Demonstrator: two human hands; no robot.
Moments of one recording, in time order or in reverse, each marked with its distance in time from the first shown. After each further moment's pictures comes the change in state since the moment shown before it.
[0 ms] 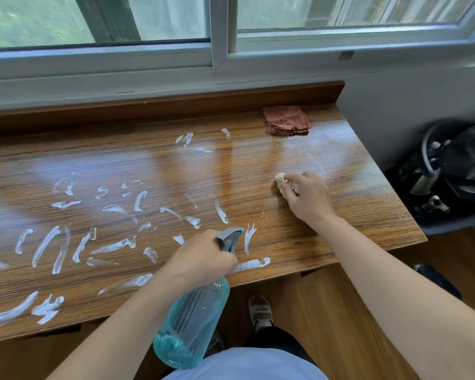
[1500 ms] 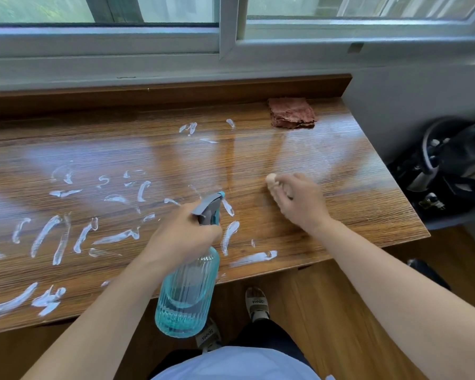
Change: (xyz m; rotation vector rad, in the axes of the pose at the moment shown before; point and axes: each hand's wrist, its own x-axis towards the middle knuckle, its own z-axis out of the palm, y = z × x) left_hand -0.005 -0.023 -0.034 -0.197 0.230 0.019; right_hand -0.019 -0.025 0.012 0.001 -0.050 -0.133
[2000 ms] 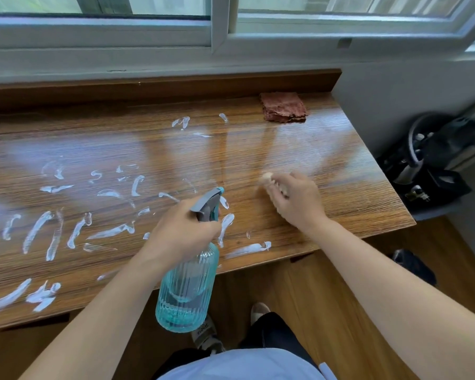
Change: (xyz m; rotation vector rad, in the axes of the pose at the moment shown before) left_hand -0.008 -0.001 0.005 -0.032 -0.023 0.060; right_hand -0.022 -0.008 -0.003 -0.034 0.035 0.011
